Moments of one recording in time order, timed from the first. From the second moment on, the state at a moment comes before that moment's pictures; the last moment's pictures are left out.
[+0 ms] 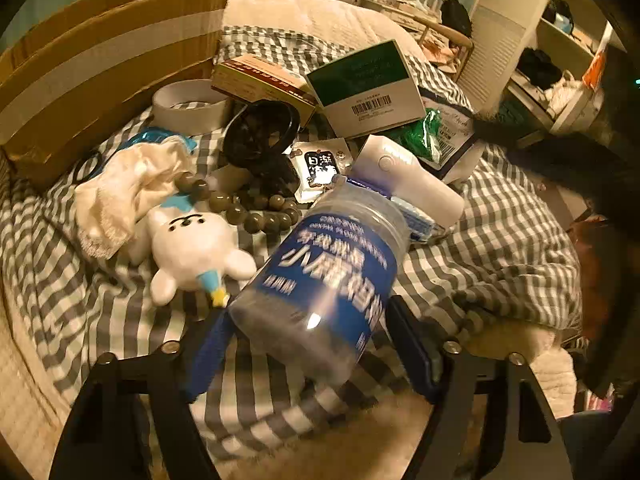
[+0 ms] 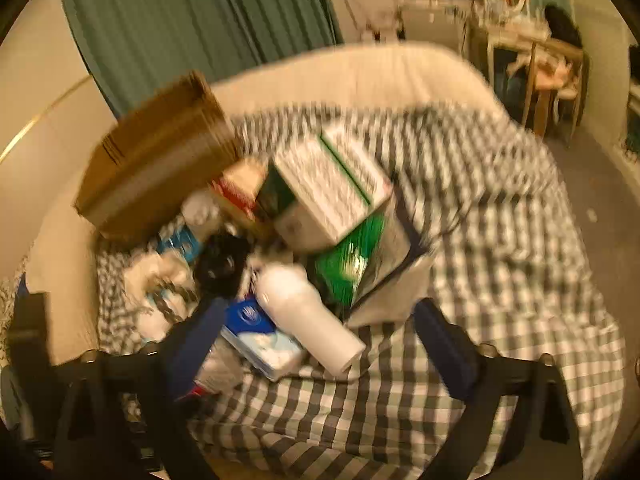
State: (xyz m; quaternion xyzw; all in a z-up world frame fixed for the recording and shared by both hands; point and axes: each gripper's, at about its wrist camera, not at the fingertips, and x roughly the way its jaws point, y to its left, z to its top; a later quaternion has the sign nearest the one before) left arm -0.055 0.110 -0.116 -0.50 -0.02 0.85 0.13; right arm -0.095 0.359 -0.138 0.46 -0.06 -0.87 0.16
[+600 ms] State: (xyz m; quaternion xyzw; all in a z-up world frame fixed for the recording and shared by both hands) left arm -0.063 0.107 -0.114 -0.50 -0.05 0.85 0.15; right arm -0.065 0.330 -0.164 0.51 -0.03 -0.84 0.16
